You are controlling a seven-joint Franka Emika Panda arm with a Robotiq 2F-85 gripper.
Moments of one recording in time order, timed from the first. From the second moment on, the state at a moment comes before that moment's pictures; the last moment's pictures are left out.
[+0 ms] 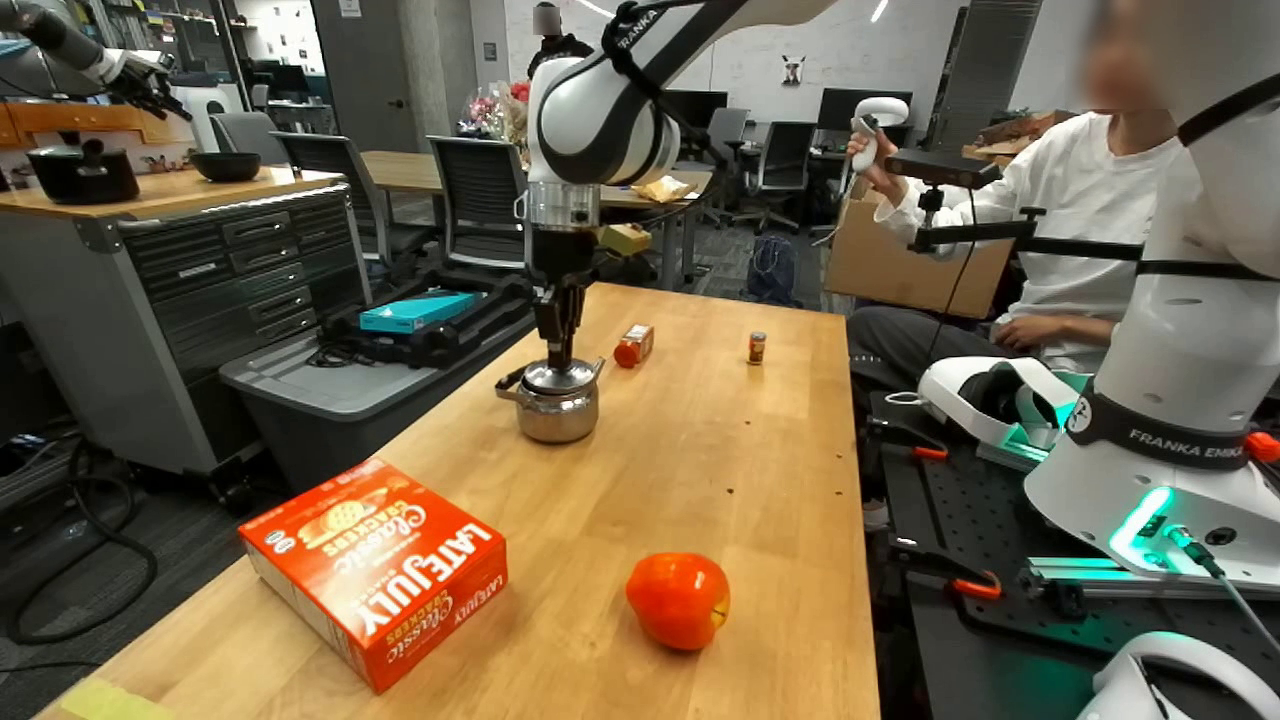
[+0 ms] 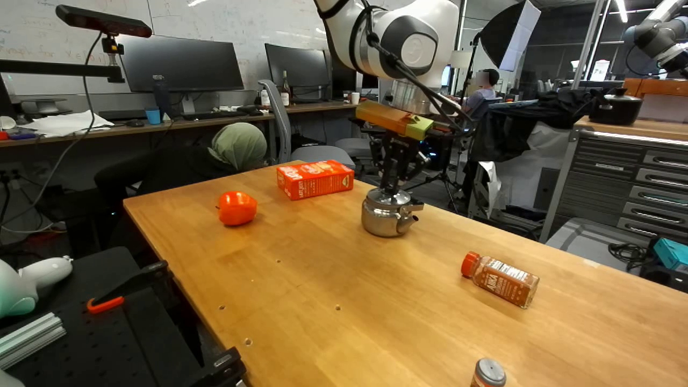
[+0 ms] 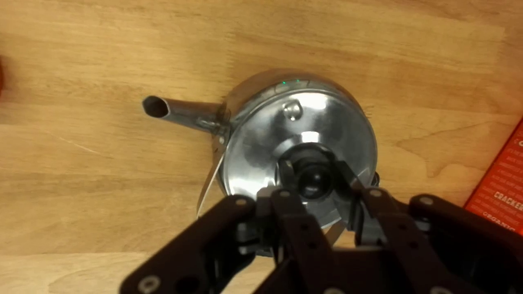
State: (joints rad) arm -0.12 0.54 0.09 -1.83 0.15 2.35 -0.29
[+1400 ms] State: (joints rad) arm -0.12 0.54 0.11 -1.83 0.20 2.37 -0.31
